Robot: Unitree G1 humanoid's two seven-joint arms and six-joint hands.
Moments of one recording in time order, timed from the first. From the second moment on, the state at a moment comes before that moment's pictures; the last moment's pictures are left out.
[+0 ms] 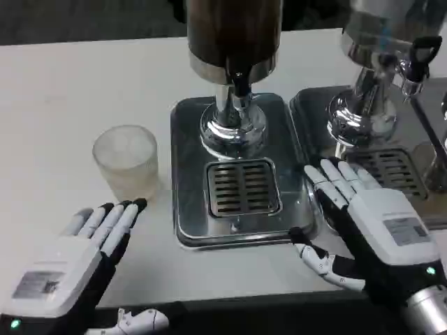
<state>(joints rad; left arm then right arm) 0.45 0.53 0.01 -0.19 0.82 -0.32 0.09 0.17 -0.39 0.21 -0.09 -0.89 -0.21 -0.17</state>
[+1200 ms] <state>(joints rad) 0.07 0.50 0.08 0.38 0.52 -0.63 0.38 0.16 -0.29 0.23 -0.08 -0.83 -0.18 -0.25</state>
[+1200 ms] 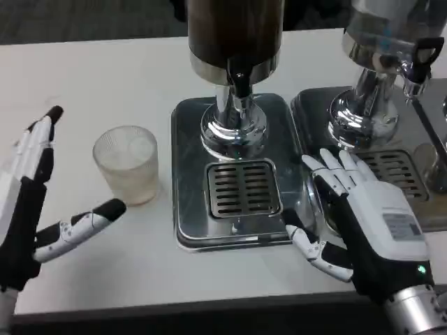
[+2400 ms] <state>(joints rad) -0.57 0.46 -0.18 1.28 0.51 -0.61 0.36 0.16 -0.23 0.33 -0.13 -0.84 -0.17 -0.28</state>
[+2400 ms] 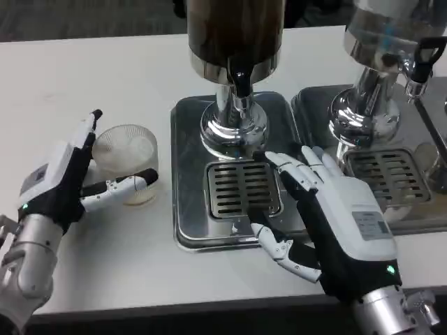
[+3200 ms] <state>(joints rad) -0.62 0.39 -0.17 1.30 0.43 -0.63 0.24 0.17 -0.24 0.35 -0.17 -0.84 -0.16 -0.23</state>
